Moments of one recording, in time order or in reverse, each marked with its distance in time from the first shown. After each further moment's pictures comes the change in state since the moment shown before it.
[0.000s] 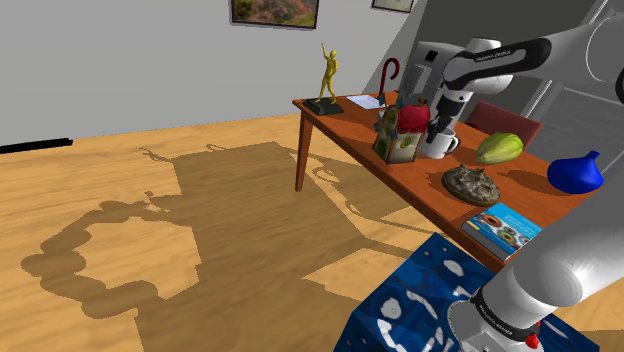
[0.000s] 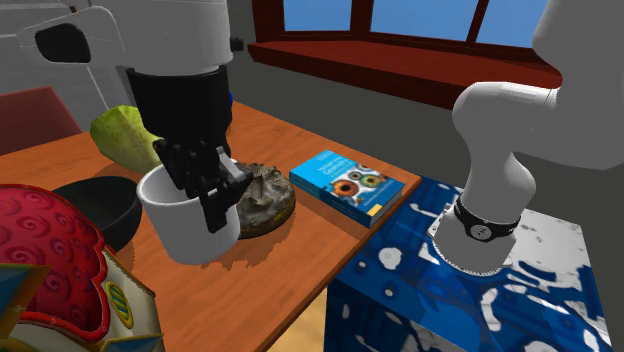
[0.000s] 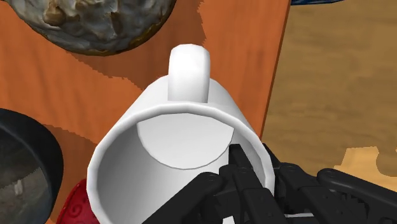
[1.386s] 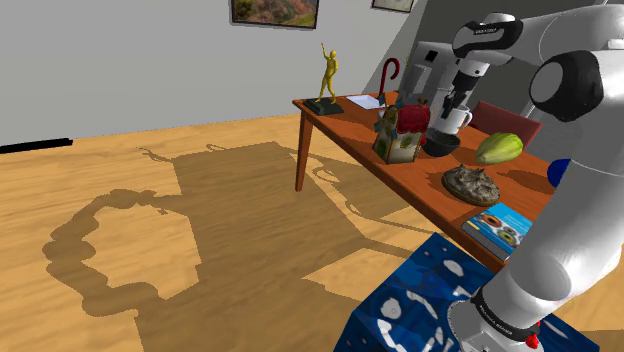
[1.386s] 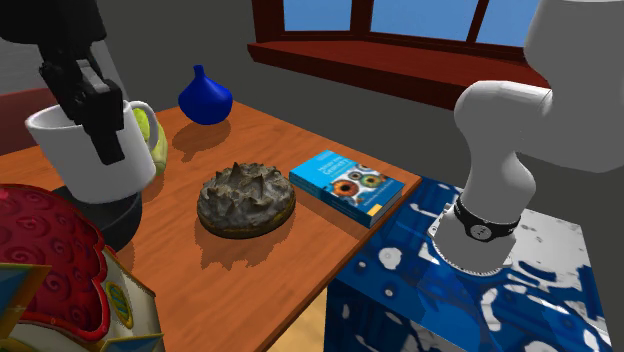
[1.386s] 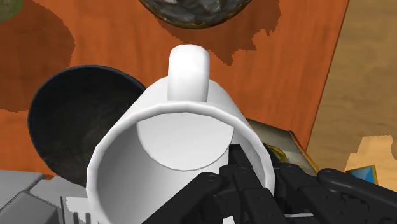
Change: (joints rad) arm -0.129 0.348 -0.095 0.548 0.196 -0.260 -0.252
